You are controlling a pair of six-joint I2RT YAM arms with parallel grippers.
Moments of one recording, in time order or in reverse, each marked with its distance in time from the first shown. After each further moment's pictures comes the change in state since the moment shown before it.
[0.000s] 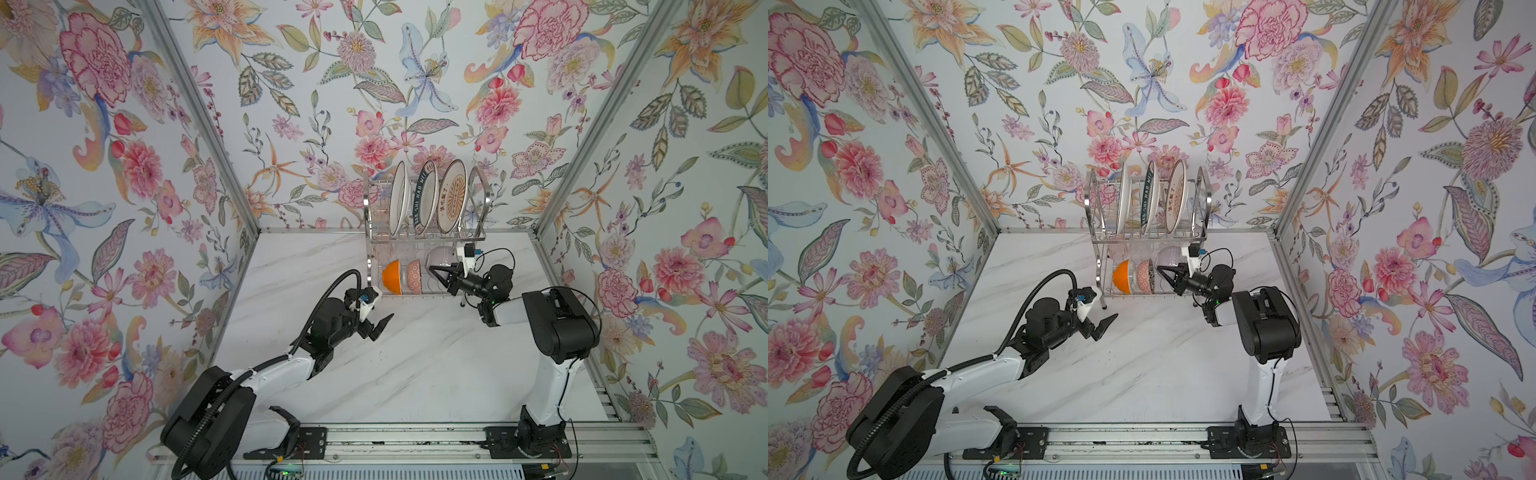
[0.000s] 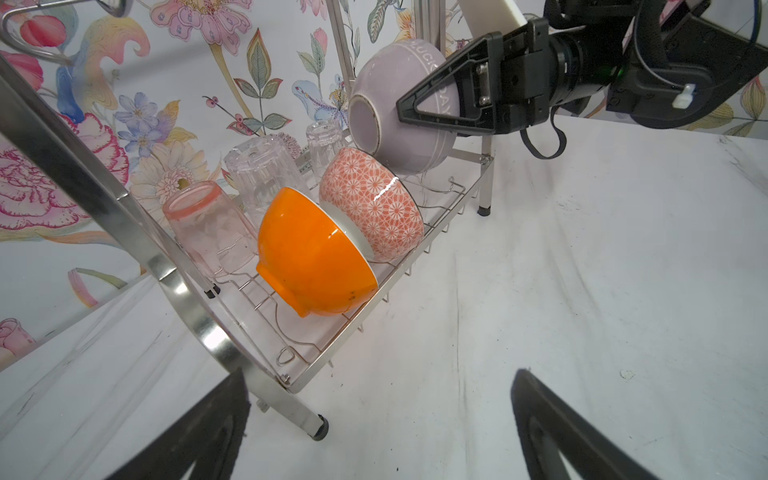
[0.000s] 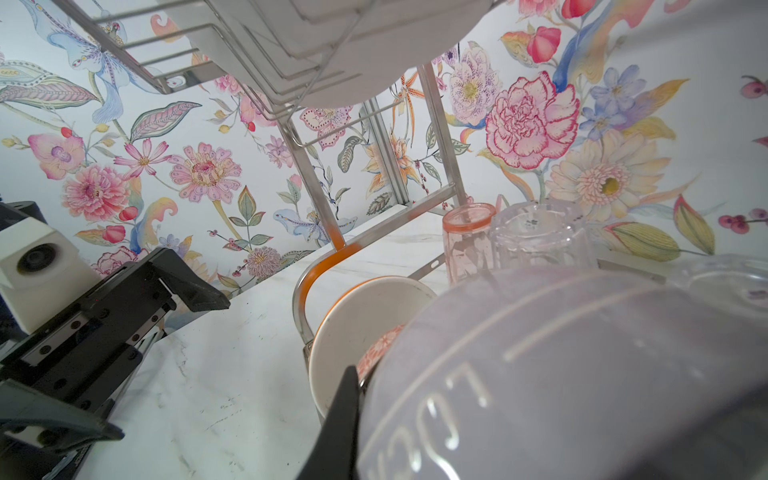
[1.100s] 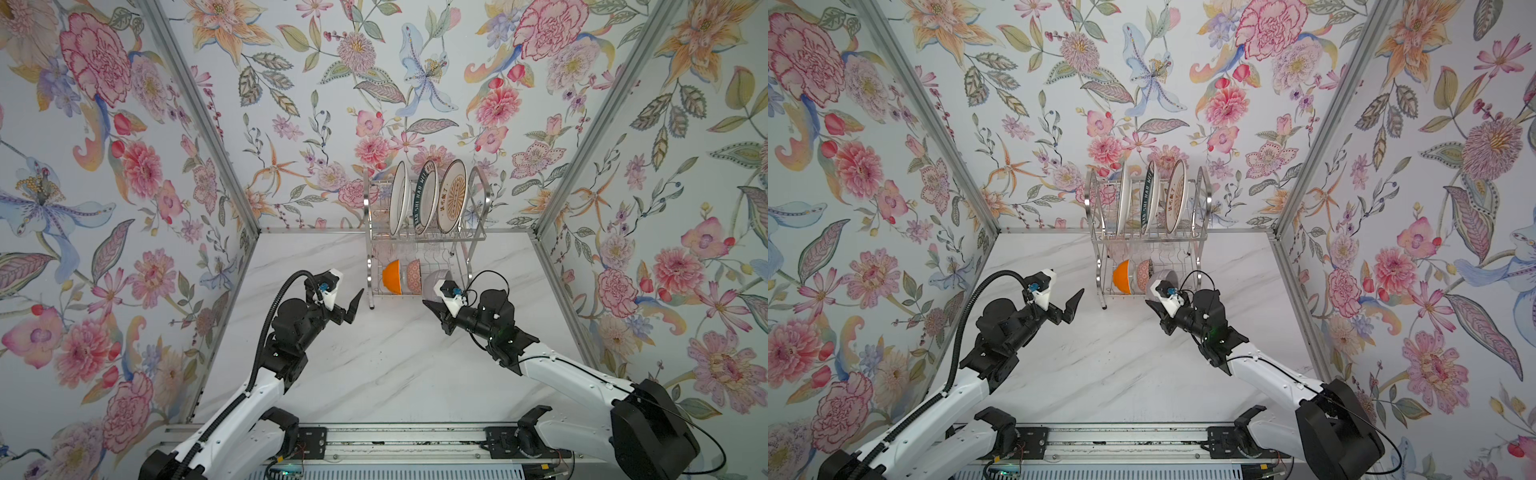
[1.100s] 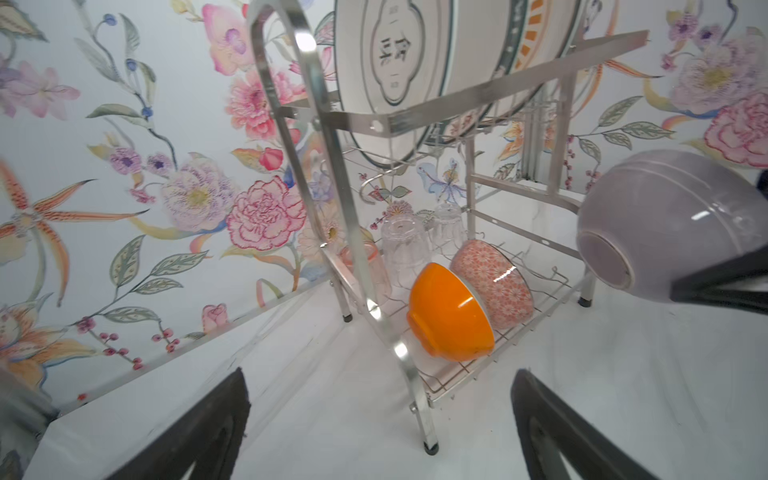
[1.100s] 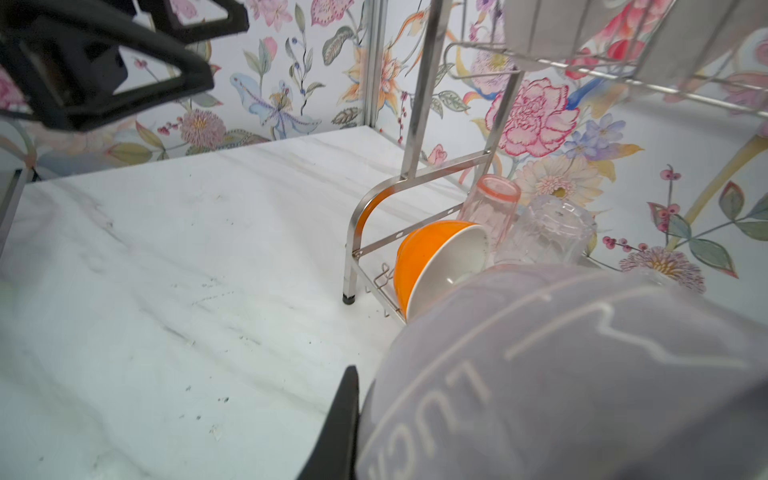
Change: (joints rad) left arm 0.194 -0.400 0.039 -0.238 -0.130 -0.060; right arm 0.381 -0.761 -0.225 -0.961 0.572 -0.681
